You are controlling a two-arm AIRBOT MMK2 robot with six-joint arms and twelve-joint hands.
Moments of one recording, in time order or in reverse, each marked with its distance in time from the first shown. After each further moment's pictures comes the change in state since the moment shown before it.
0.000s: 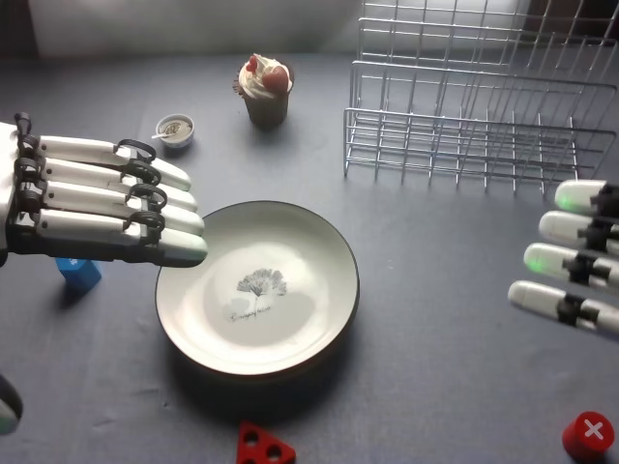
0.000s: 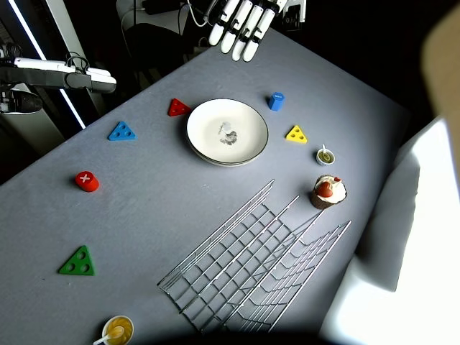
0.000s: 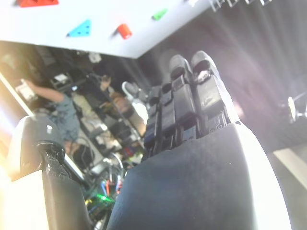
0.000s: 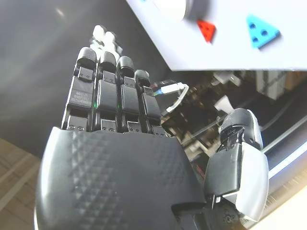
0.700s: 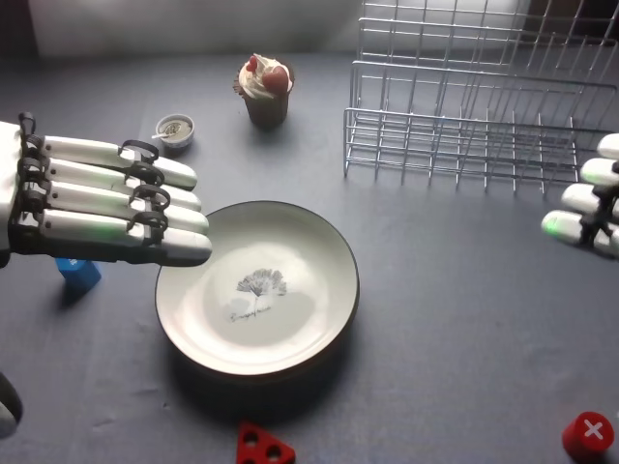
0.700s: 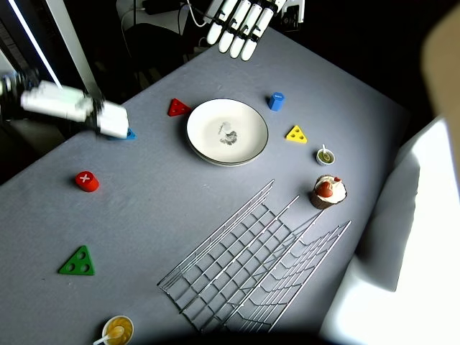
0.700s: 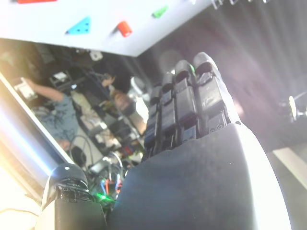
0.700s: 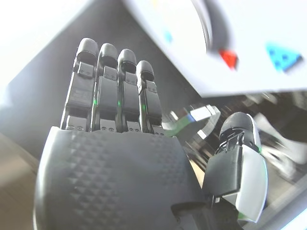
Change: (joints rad) left arm 0.004 0.001 0.005 -0.032 -0.014 0.000; right arm 0.109 0.000 -0.023 0.212 -0.178 0.101
